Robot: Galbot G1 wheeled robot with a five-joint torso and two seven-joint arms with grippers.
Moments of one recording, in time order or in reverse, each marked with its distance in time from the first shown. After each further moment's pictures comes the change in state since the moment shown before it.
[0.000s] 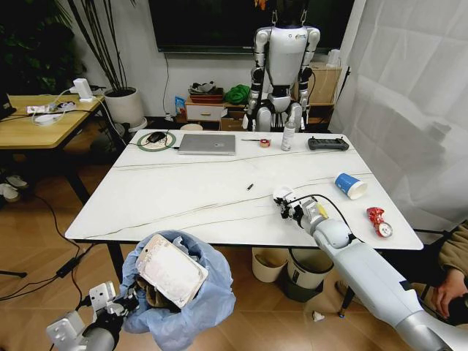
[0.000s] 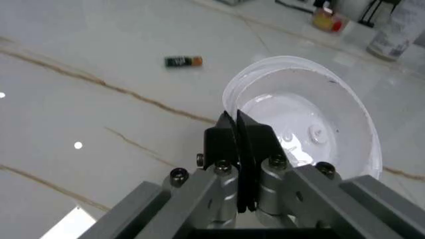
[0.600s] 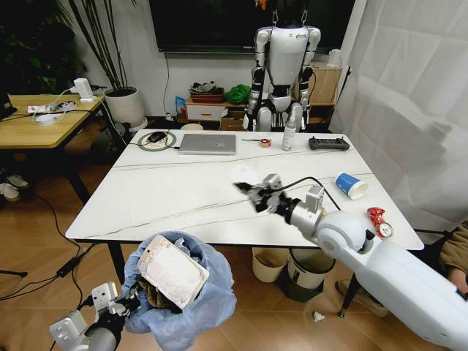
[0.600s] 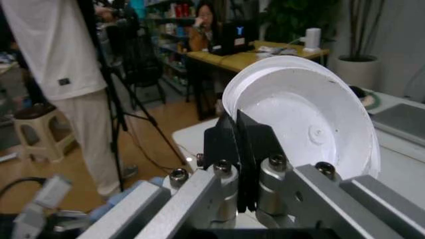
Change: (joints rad) left arm -0.001 -0.001 0.010 0.005 0.008 0.001 0.002; right arm 0.093 -0.221 -0.218 0.765 0.595 -0.127 0.064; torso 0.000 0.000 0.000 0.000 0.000
